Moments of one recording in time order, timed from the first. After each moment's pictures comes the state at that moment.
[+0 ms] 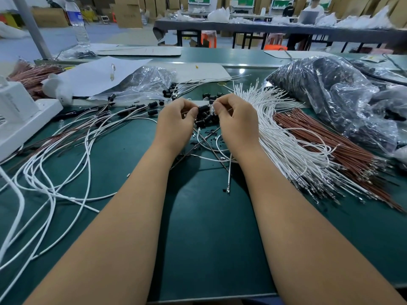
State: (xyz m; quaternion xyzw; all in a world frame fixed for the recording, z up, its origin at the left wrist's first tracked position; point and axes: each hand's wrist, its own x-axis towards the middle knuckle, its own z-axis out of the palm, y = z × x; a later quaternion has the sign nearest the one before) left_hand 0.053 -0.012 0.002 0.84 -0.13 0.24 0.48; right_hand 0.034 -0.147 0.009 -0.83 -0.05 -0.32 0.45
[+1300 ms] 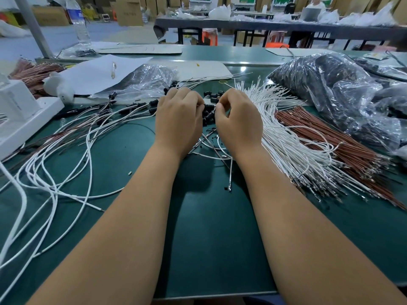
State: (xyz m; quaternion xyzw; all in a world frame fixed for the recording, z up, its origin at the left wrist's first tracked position) left_hand 0.041 -0.017 0.008 0.87 -0.18 0.40 0.23; right_hand 0.027 -0.144 0.010 -0.87 -0.06 -0.36 0.32
